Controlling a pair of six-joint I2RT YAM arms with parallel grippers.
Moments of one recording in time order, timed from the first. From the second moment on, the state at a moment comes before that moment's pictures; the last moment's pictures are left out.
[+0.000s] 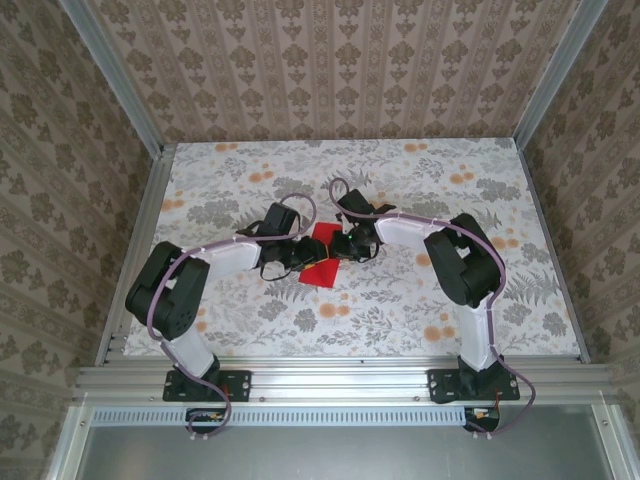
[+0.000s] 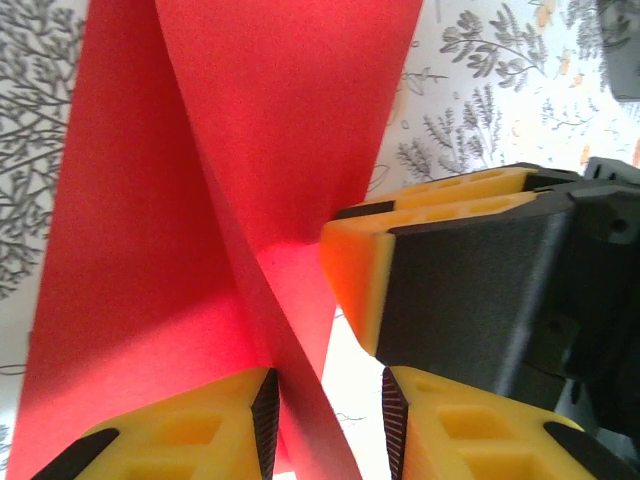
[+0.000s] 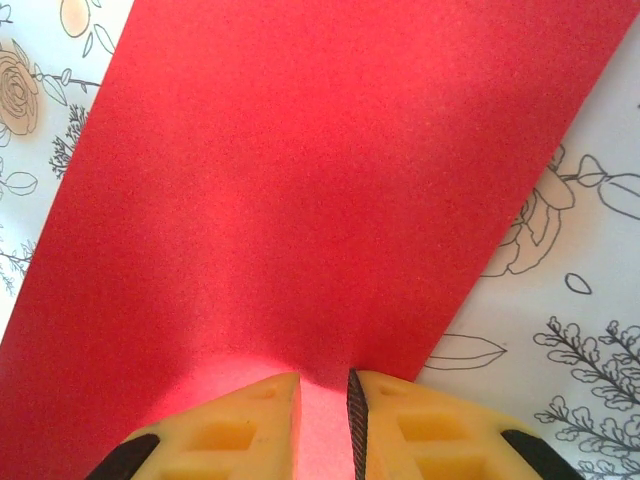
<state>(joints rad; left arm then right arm) -0.59 1.70 0.90 -0.14 0.49 -0.81 0.56 2.03 1.33 -0.47 -0.30 0.58</state>
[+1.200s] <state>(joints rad) -0.57 1.62 0.77 0.15 0.63 -0.95 0.54 2.04 1.33 -0.47 -0.35 0.58</state>
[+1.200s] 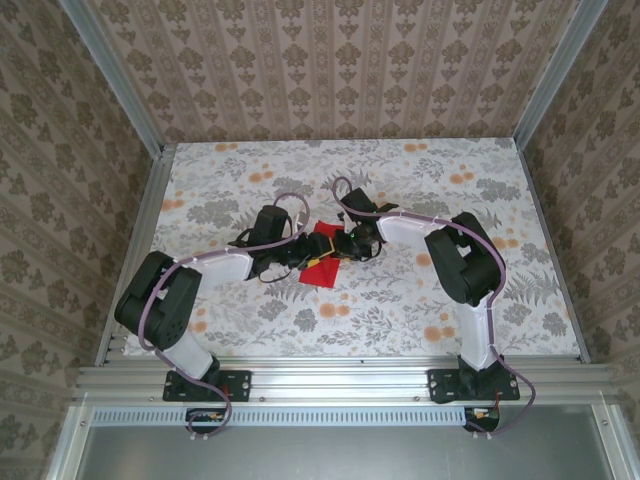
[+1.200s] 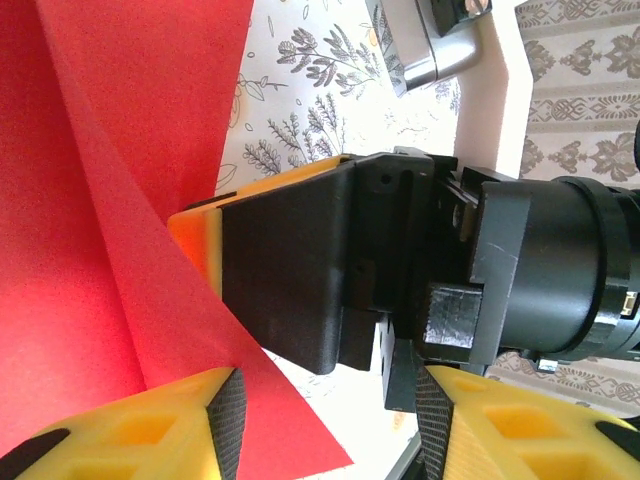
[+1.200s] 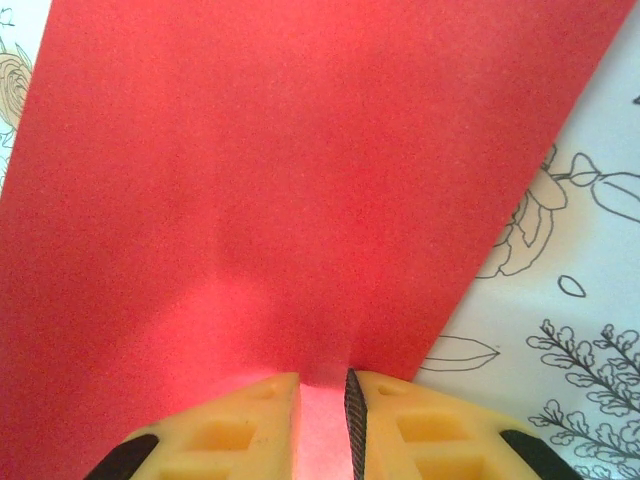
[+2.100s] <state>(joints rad) -0.57 1.70 0.79 0.12 0.51 -0.97 0.50 2.00 1.24 -0.32 -0.51 0.65</state>
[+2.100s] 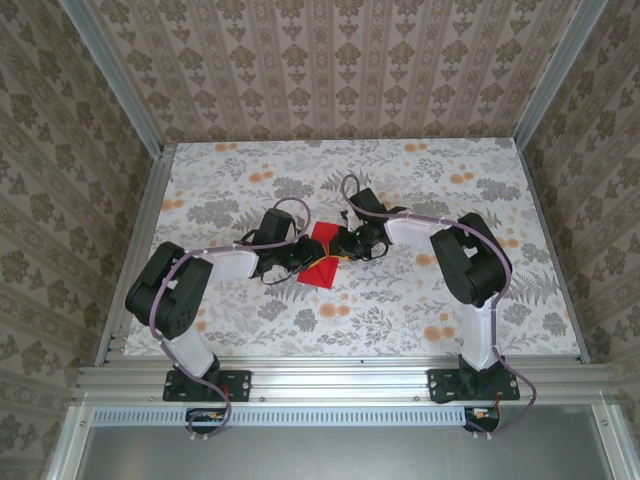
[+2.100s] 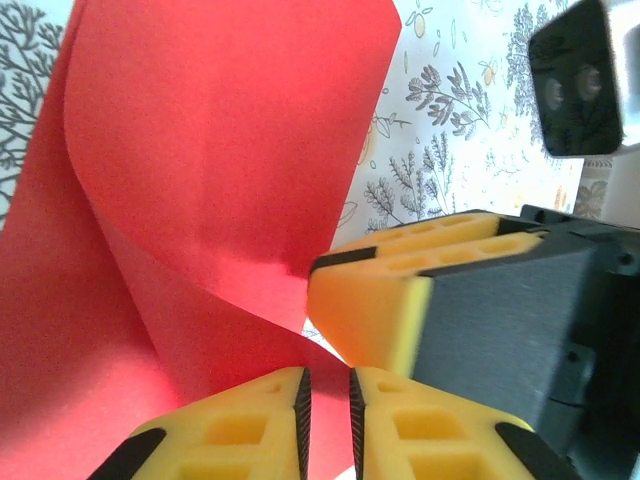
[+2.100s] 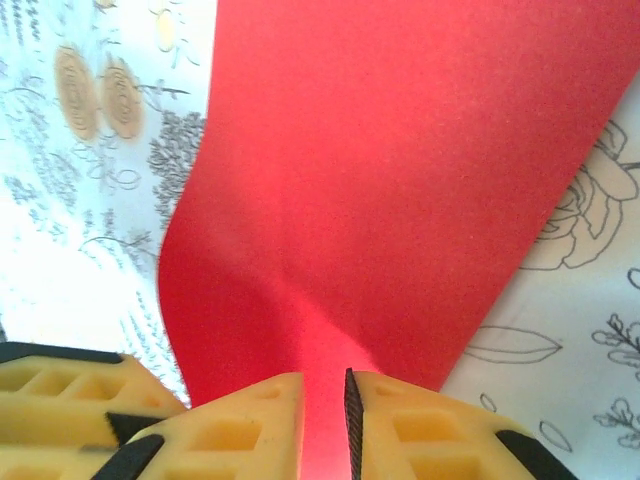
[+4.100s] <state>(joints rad) -0.57 1.65 0.75 -0.07 0.41 -0.90 0.50 1.96 1.23 -0.37 -0.49 0.51</state>
